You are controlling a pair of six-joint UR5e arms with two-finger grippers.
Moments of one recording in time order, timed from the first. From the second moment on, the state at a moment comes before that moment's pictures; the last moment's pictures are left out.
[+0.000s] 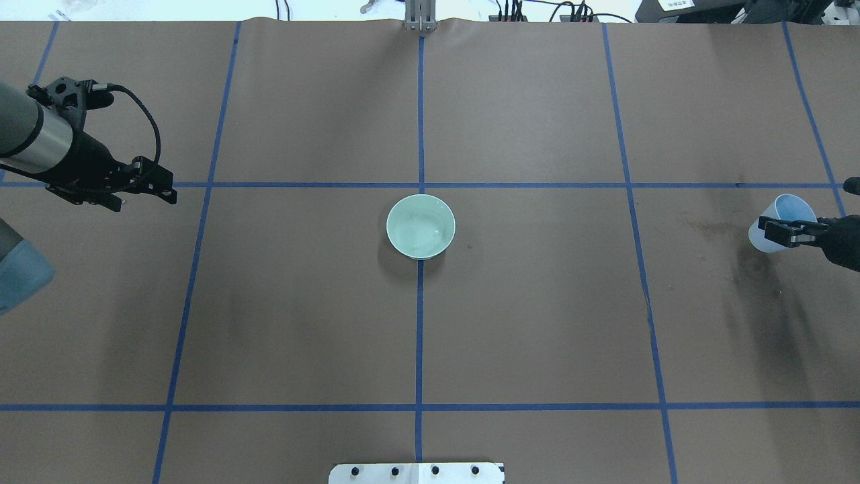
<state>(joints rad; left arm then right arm) -0.95 -1.76 -1.84 -1.84 -2.24 -0.98 0.83 -1.83 1.65 -0.38 1.61 0.99</state>
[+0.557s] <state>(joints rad) -0.95 -1.76 -1.85 -1.84 -2.24 -0.98 0.81 -1.81 1.63 -0.38 1.60 0.99</state>
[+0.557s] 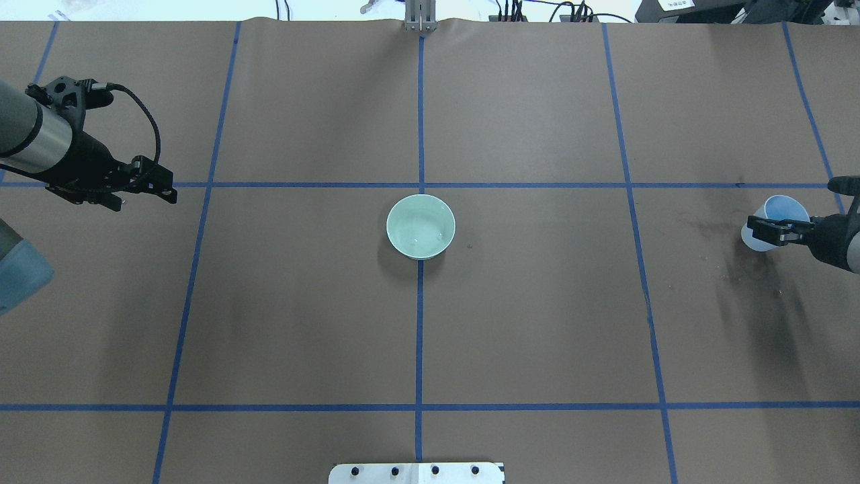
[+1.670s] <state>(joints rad) -0.95 -1.76 -1.85 -1.83 -2.23 -1.00 0.81 -1.82 1.64 -0.37 1.60 1.01</state>
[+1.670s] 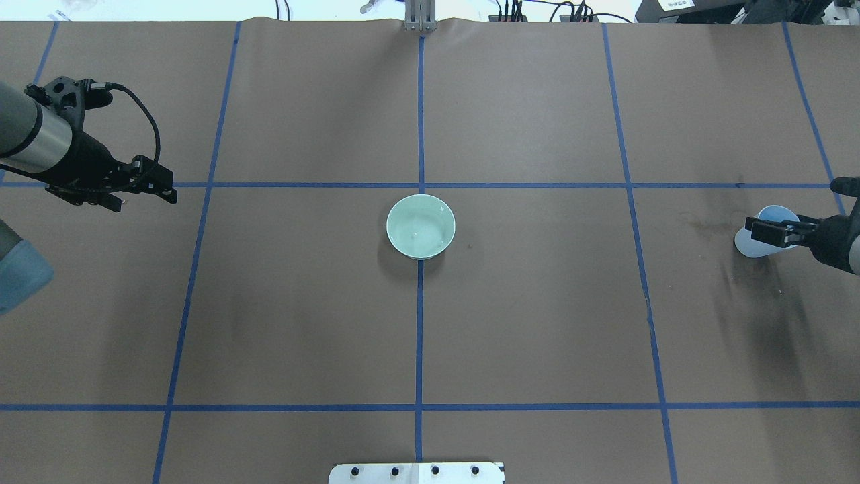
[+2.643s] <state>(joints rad) -0.77 -2.10 -1.64 -1.84 -2.18 -1.33 1.14 -1.83 1.74 -0.50 1.95 0.85</state>
